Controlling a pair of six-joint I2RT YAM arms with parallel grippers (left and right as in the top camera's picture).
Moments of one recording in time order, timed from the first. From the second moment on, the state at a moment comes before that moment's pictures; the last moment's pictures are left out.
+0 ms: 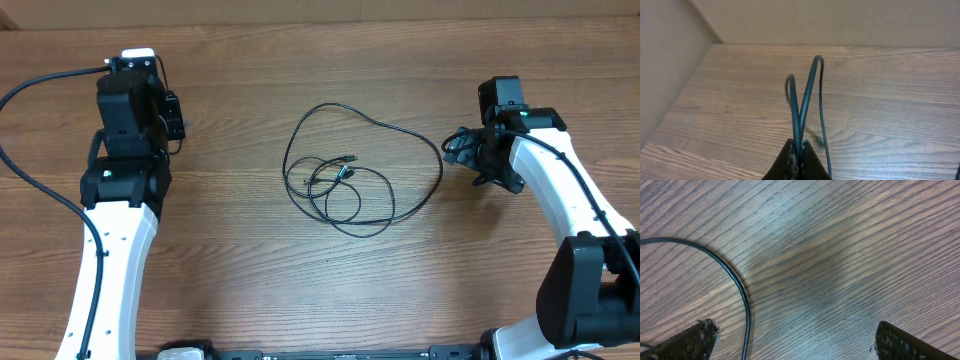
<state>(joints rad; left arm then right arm) 0.04 1.33 1.17 -0.40 -0.28 0.03 0.04 1.71 1.27 -0.93 0.14 0.54</state>
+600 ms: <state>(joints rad) 0.17 1.57 1.17 -0.43 -0.39 0.03 0.04 1.71 1.27 -0.93 0.14 0.54</state>
